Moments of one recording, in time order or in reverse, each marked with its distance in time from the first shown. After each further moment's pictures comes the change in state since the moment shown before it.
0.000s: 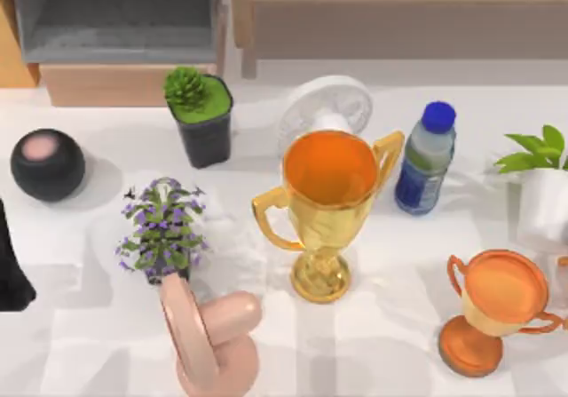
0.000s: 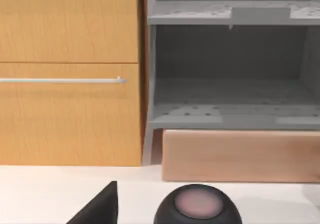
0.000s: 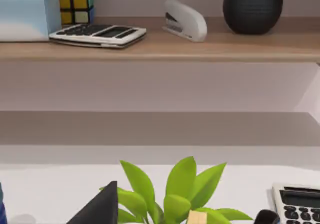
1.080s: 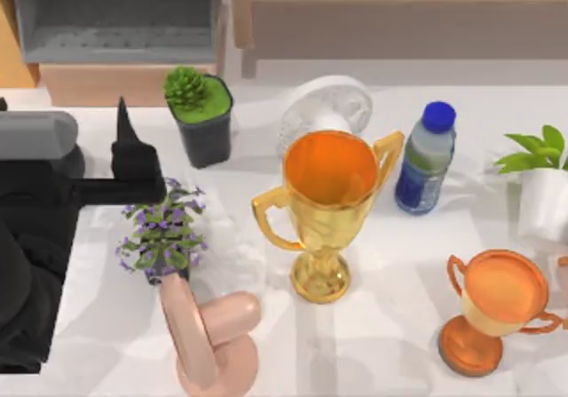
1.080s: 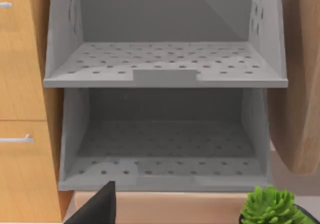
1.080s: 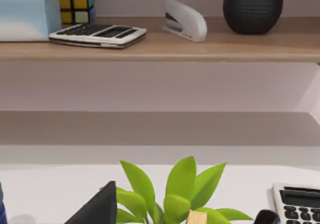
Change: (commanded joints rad) left arm -0.671 0.892 0.288 0.609 -0.663 0.015; right arm 0.000 0.000 0.000 0.000 0.000 0.000
